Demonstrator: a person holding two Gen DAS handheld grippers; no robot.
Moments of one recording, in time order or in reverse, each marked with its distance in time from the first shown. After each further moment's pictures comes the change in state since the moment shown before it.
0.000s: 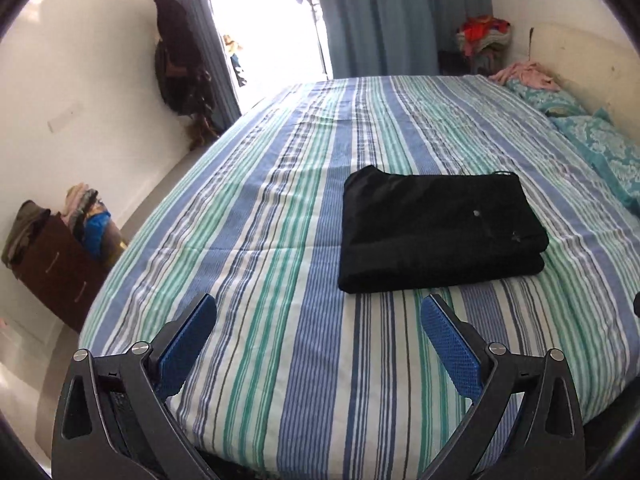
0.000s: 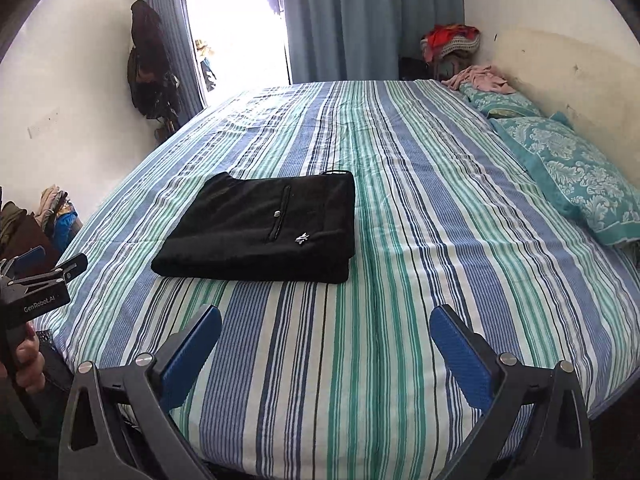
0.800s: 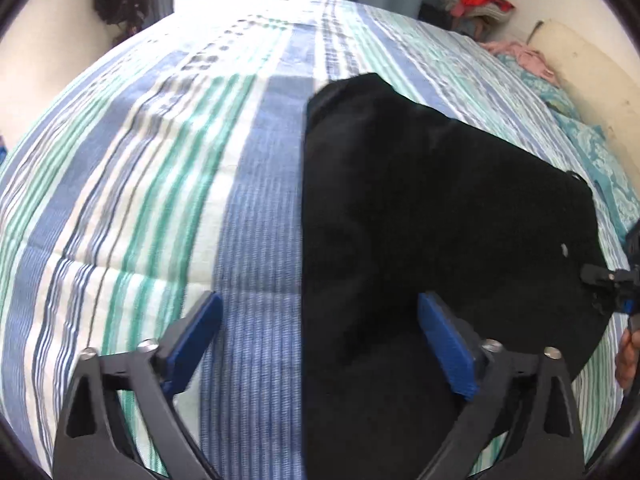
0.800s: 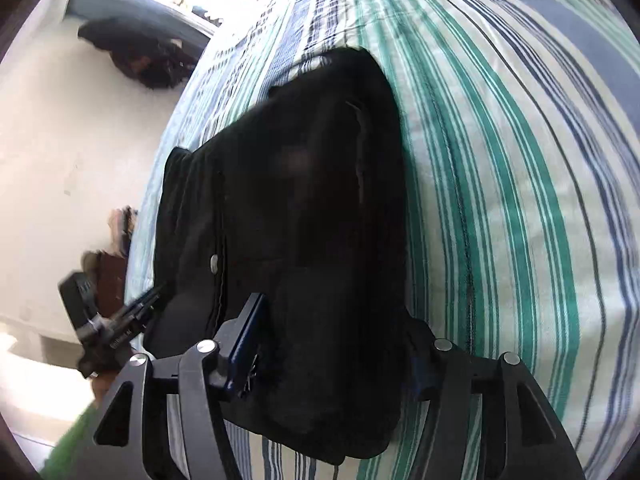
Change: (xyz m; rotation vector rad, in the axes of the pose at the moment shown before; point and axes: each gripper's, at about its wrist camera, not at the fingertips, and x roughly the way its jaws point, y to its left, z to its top) left arm 0.257 0.004 0.026 -0.138 0.282 -0.302; right arm 0.322 -0.058 0.079 0.368 0.450 0.533
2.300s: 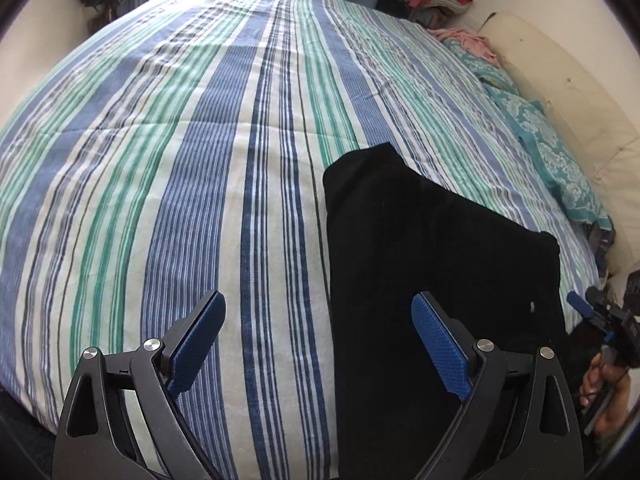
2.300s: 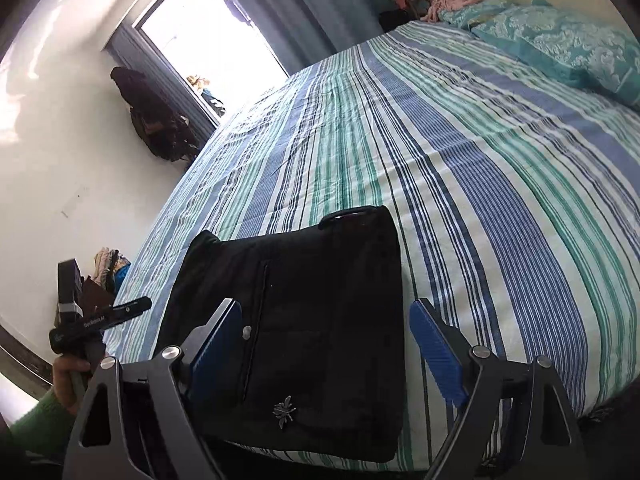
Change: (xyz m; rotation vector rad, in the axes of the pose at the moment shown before) left arm -0.128 -0.031 -0.134 0.044 0.085 -0.198; right arm -0.196 -0.003 -0.232 -0.084 -0.394 -0.166
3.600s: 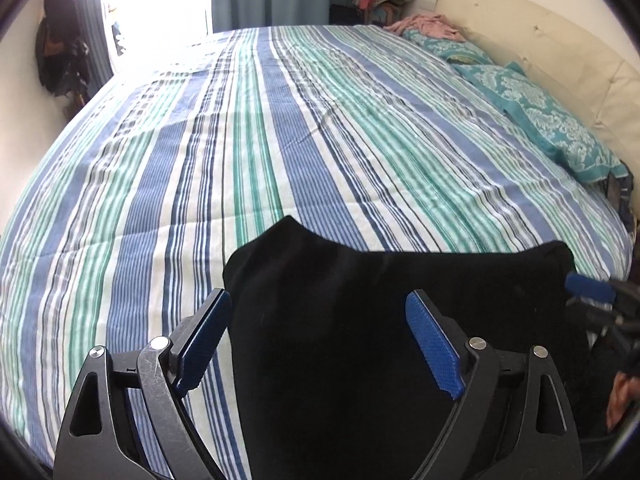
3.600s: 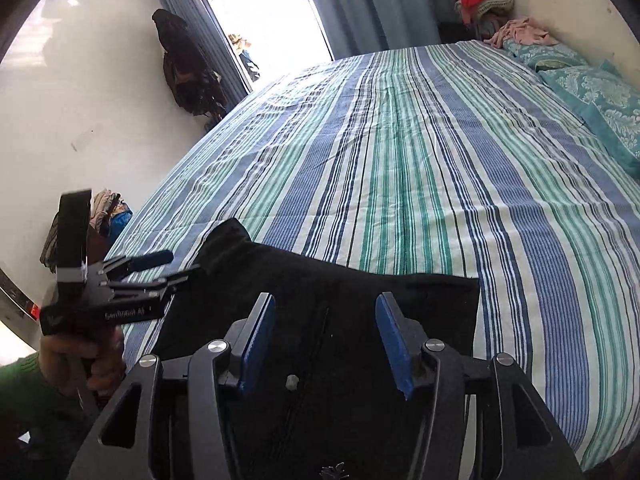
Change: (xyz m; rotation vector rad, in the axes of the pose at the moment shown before) left arm 0.038 -0.112 0.057 0.254 -0.120 0.139; right arm 0.047 0.081 0.024 -0.280 0.055 -0.046
